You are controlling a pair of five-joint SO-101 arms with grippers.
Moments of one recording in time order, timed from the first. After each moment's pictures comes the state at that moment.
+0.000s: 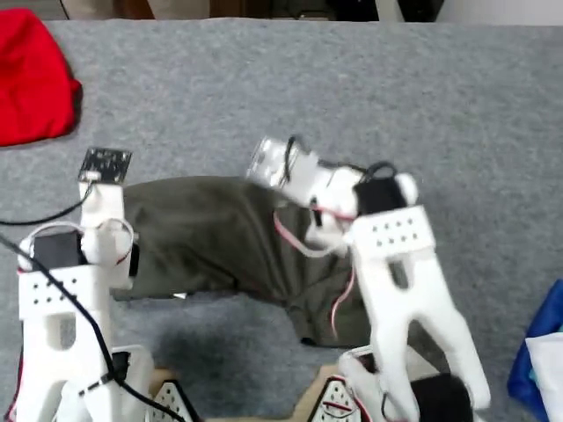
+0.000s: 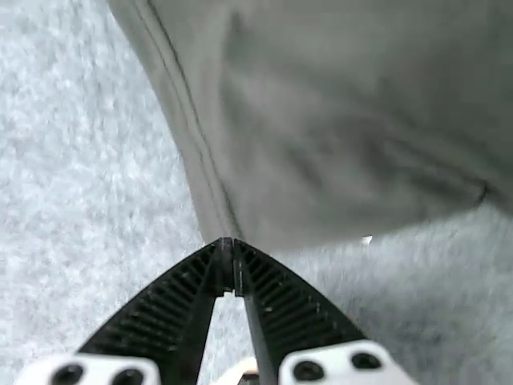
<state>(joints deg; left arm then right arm) -12.2 -46.9 45.4 81.7 -22.5 -15.2 -25.0 28.4 76.2 40.7</state>
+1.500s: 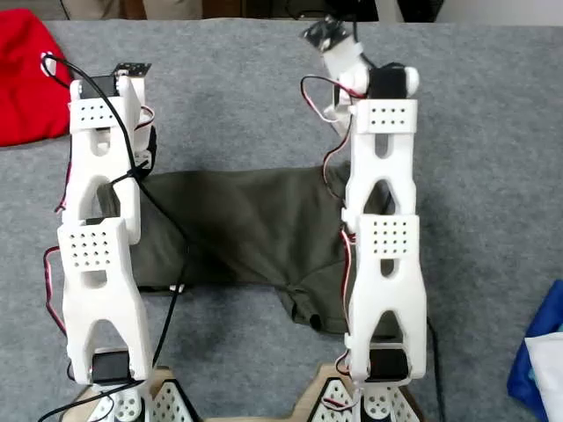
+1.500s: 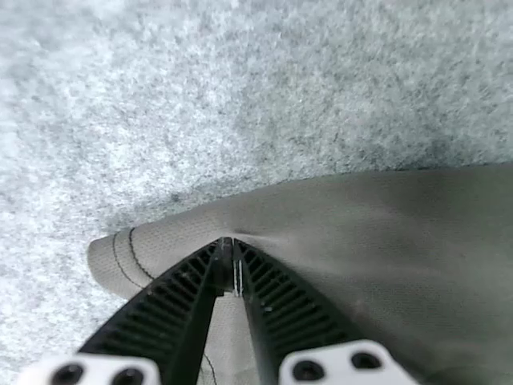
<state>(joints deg) -9.7 51.2 -55.1 100.1 -17.3 -4.5 64.0 -91.8 101.3 22.6</state>
